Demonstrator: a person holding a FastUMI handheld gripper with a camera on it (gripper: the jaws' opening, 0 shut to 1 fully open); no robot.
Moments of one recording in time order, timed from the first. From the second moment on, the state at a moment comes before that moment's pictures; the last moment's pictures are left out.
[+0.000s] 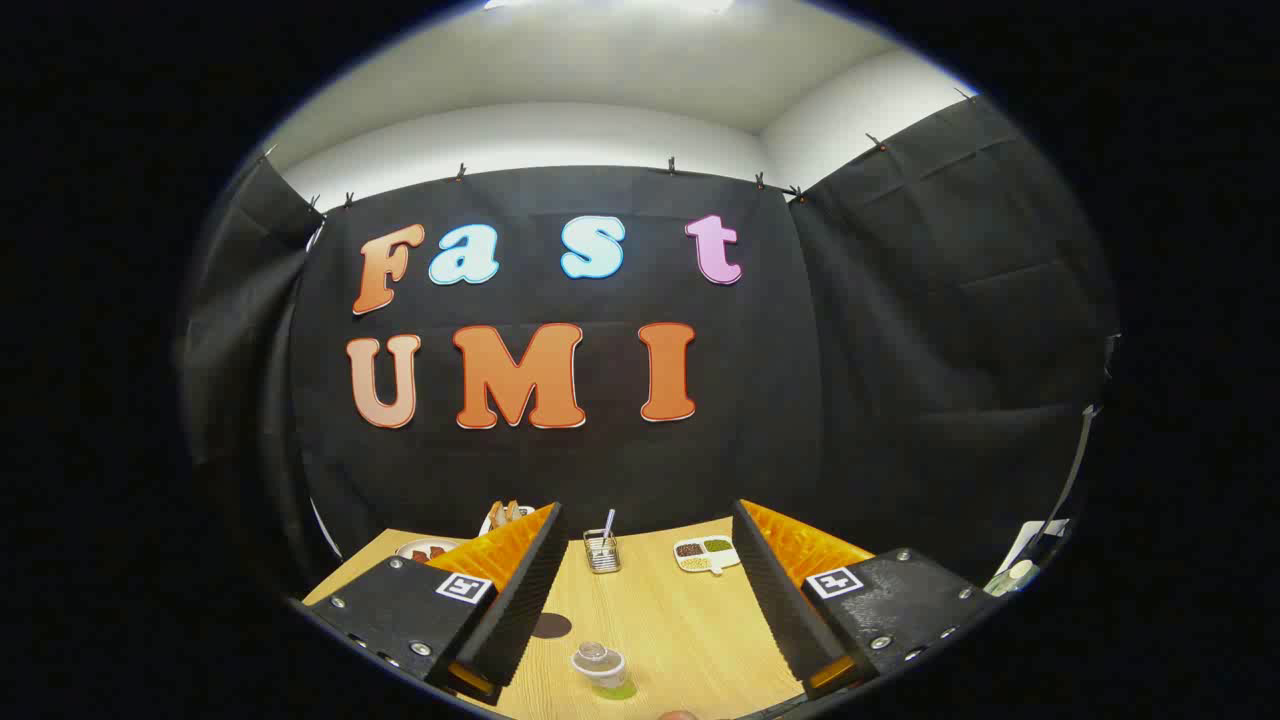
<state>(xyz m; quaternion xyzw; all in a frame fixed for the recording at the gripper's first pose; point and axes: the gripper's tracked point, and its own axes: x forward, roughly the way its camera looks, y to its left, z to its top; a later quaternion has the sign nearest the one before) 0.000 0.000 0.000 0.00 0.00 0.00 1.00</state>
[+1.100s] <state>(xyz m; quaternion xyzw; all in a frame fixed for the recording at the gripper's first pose) -0.001 0.016 -0.086 -0.01 0.06 0.03 1.00</state>
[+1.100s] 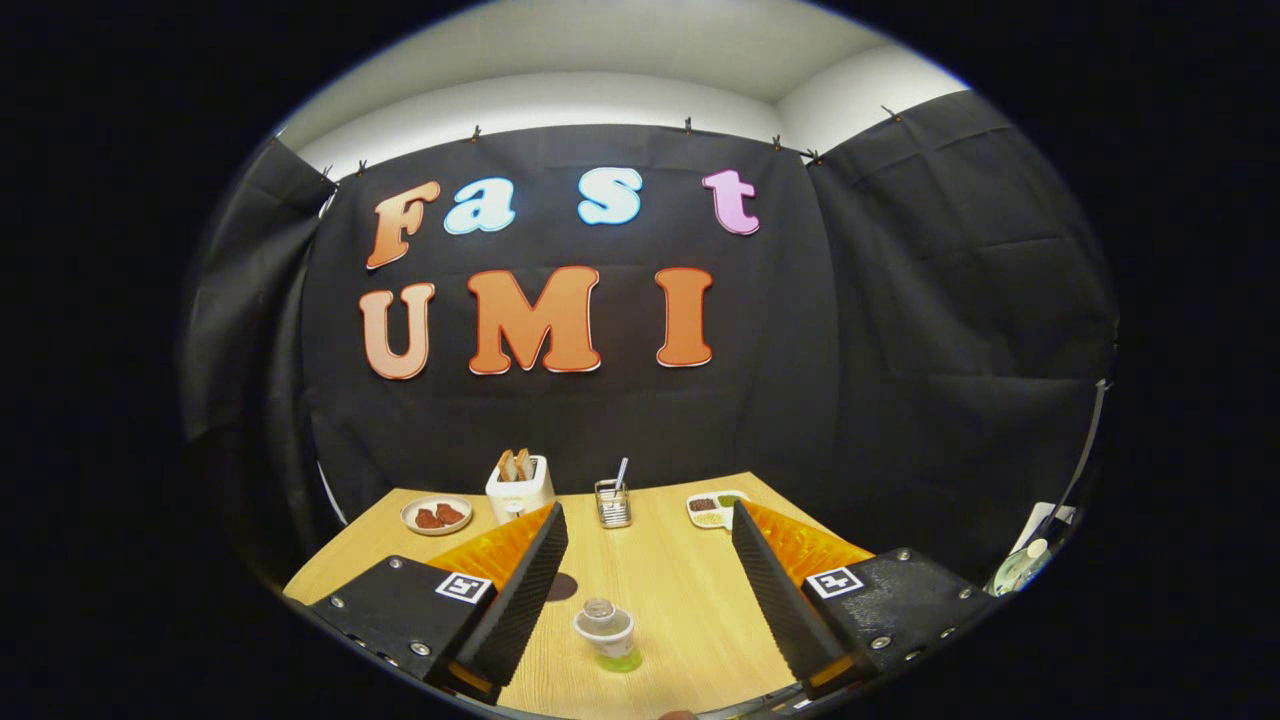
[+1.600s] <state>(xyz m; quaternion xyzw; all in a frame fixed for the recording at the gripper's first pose) -0.004 0.026 -0.203 -0.04 0.16 0.05 0.99</state>
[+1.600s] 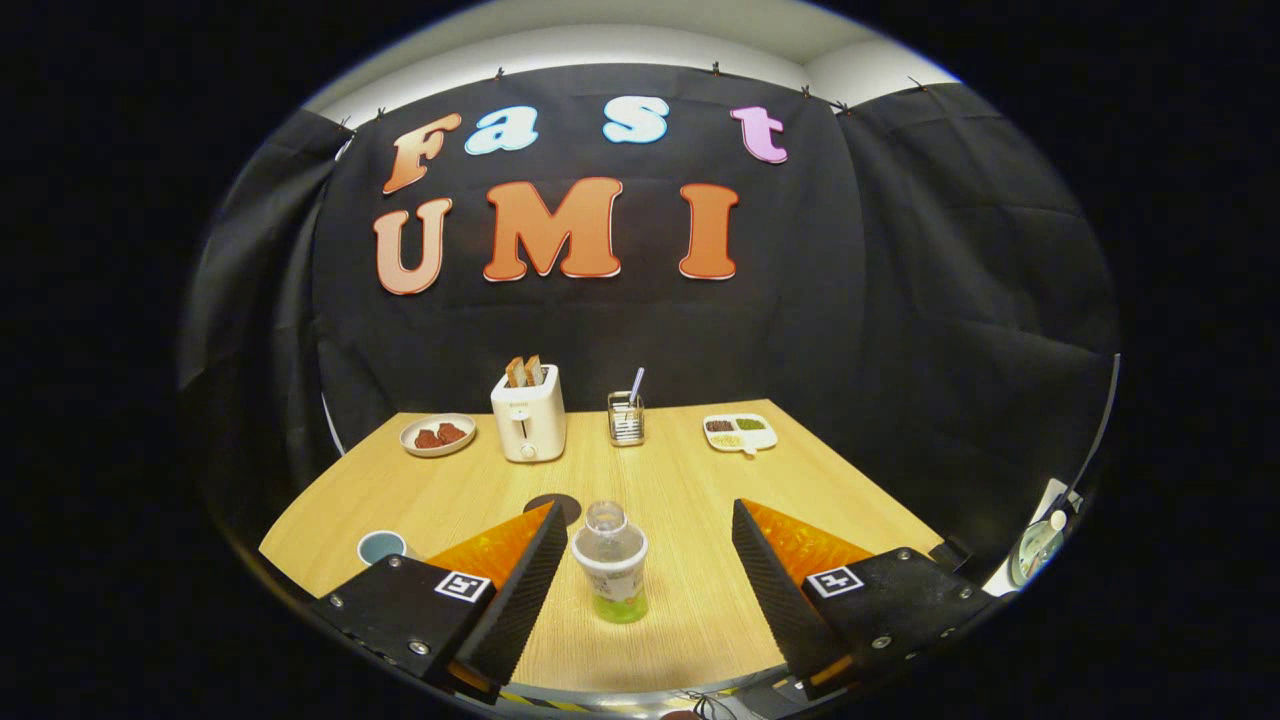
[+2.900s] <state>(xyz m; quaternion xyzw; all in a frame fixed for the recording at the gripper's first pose) 0.051 0.061 -0.362 -0.08 0.32 0.09 0.94</state>
